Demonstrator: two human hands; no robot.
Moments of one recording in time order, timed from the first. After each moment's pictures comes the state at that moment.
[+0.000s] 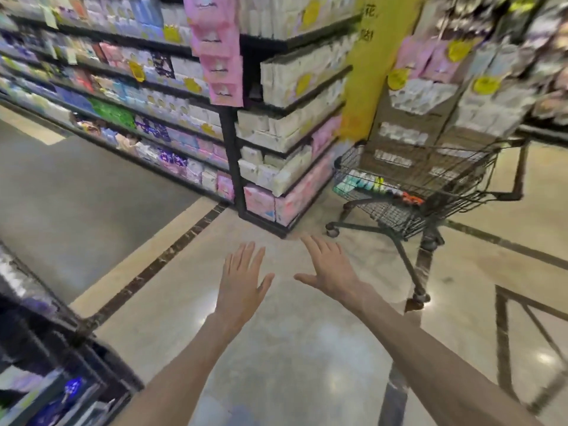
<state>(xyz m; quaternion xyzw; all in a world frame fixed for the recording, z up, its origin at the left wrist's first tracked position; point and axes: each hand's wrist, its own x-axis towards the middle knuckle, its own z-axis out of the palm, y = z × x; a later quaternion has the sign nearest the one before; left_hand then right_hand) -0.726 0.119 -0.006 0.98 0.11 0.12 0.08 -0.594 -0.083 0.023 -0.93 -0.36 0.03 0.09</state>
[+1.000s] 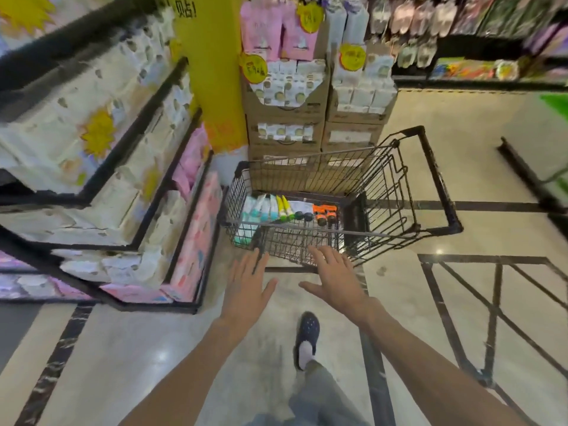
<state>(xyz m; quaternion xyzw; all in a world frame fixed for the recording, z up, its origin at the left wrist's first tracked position) -0.100 0.037 -0.071 0.98 -0.14 -0.01 0.17 -0.103 -0.201 -0.033 -0.99 -0.07 0.07 0.12</state>
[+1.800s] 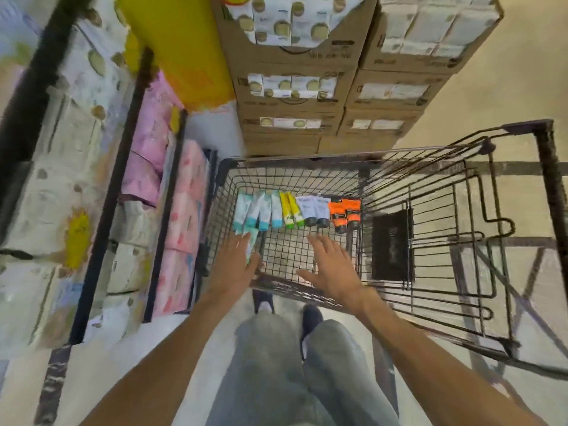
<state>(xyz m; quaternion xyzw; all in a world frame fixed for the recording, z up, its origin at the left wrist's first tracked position) 0.280 0.035 -0.163 0.96 -0.02 -0.19 0.23 0.259 -0.215 -0.146 -0.95 -0.01 0.25 0.19</state>
